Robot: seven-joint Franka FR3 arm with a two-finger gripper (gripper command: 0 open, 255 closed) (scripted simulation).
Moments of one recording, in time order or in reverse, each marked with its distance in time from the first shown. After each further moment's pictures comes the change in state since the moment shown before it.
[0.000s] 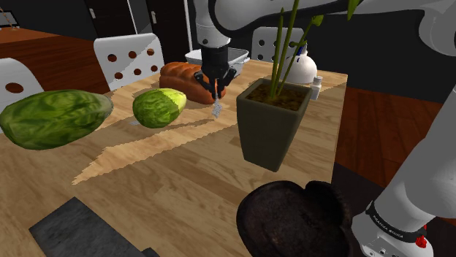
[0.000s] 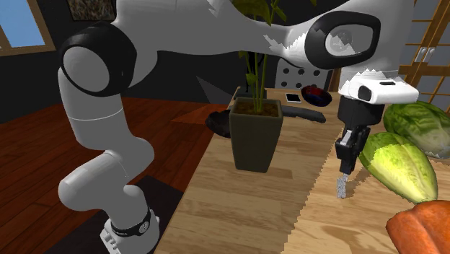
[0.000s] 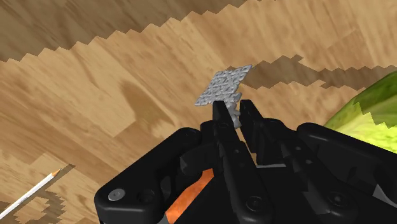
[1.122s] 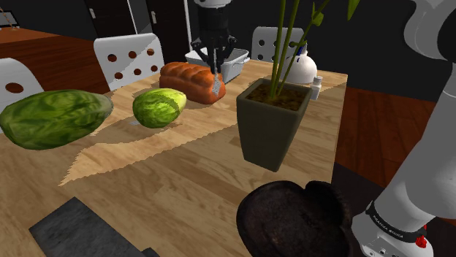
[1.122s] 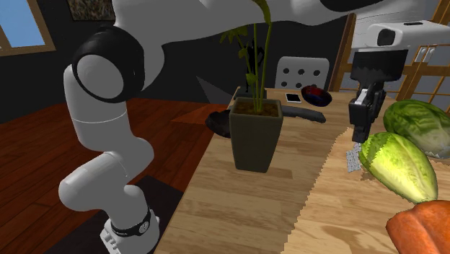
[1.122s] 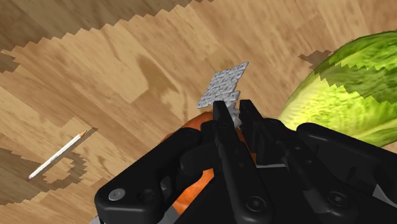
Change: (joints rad) arm 0.025 0.064 0.009 0.302 -0.027 -0.244 -0.014
